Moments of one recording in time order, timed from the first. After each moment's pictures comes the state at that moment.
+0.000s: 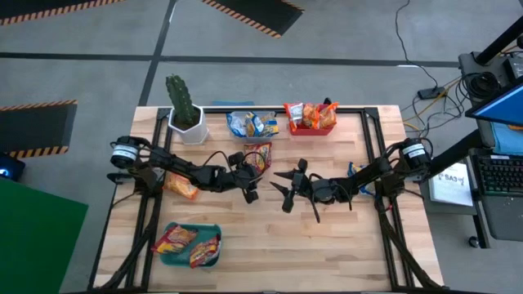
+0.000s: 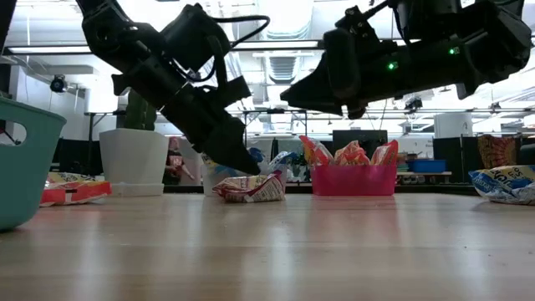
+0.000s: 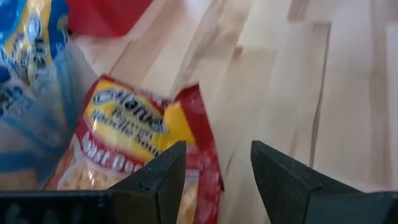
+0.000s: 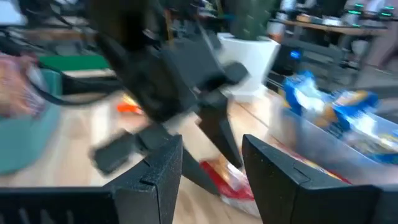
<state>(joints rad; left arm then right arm) -0.07 1.75 0.77 0.27 -0.49 -0.12 0.22 1.75 0.60 1.05 0.57 0.03</state>
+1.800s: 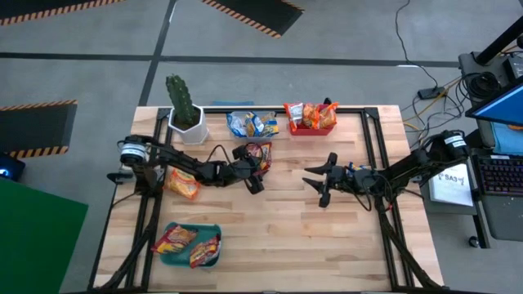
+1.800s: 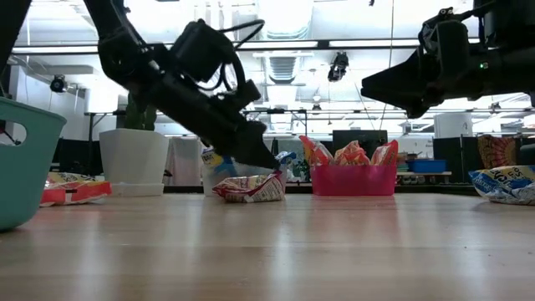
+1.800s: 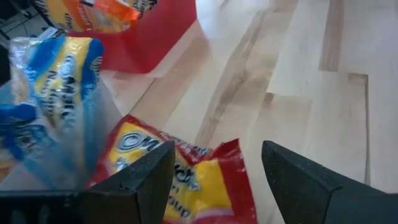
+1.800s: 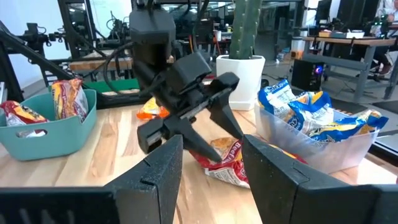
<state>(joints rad) 0.01 1.83 0.76 0.54 -0.49 -0.03 0.22 1.32 0.13 1.21 0.46 0.04</state>
